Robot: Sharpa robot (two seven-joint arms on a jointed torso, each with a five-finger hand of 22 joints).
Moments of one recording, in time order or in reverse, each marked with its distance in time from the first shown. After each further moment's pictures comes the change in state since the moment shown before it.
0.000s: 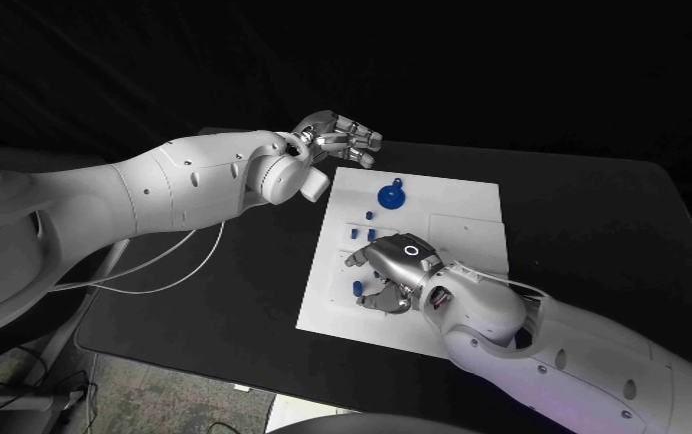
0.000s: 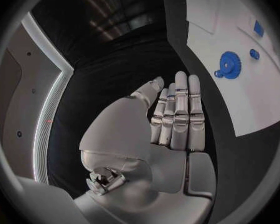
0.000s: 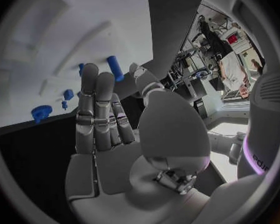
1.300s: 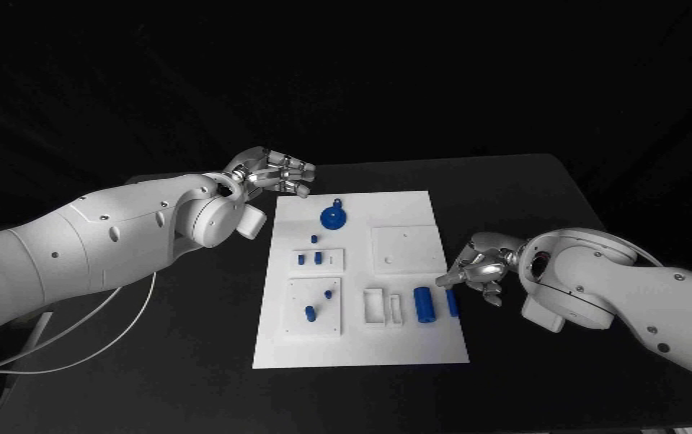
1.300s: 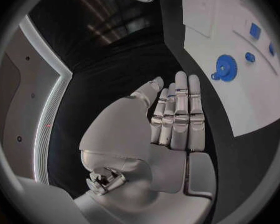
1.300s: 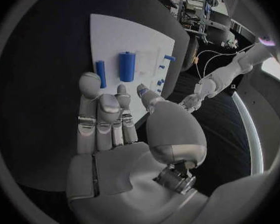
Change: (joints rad) left arm -0.029 -0.039 -0.025 -0.004 0.001 0.003 0.020; left_hand -0.012 0.000 -0.013 0.019 -0.004 -0.003 -0.003 0.000 0.000 0.000 0.000 0.000 0.000 0.000 0.000 0.000 0.002 0.000 0.004 0.004 -0.002 -0.019; right arm 0.000 -0.435 0.208 0.060 0.793 0.329 -0.331; right_hand -0.318 0.175 0.129 0.084 -0.221 0.192 -0.077 0.003 0.291 0.234 -0.151 0.953 0.877 0.047 -0.093 0.282 0.555 -0.055 -0.004 -0.090 0.330 0.204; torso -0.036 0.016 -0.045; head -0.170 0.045
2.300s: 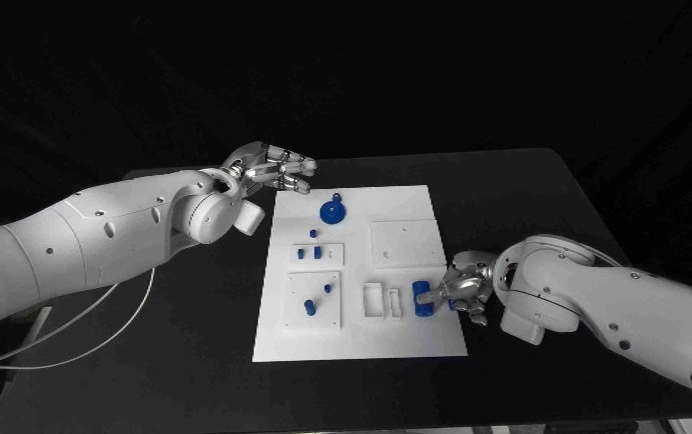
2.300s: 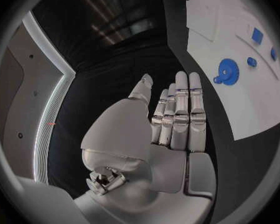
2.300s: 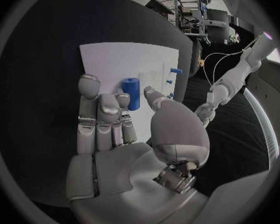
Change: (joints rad) left arm -0.003 -0.007 -0.001 0.008 0.009 0.028 0.022; left_hand 0.005 0.038 -0.287 0.102 -0.061 -0.023 -0.002 0.000 0.000 -0.009 0.002 0.000 0.000 -0.012 0.012 0.004 0.005 0.000 0.113 0.016 -0.002 -0.592; right arm -0.014 0.093 -0.042 -0.029 0.064 0.030 -0.149; right_hand -0.025 -0.089 -0.008 0.128 -0.012 -0.083 0.033 0.000 -0.149 0.010 0.011 -0.032 0.046 0.011 0.011 -0.017 0.051 0.000 0.000 0.000 0.005 0.034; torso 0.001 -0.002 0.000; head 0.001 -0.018
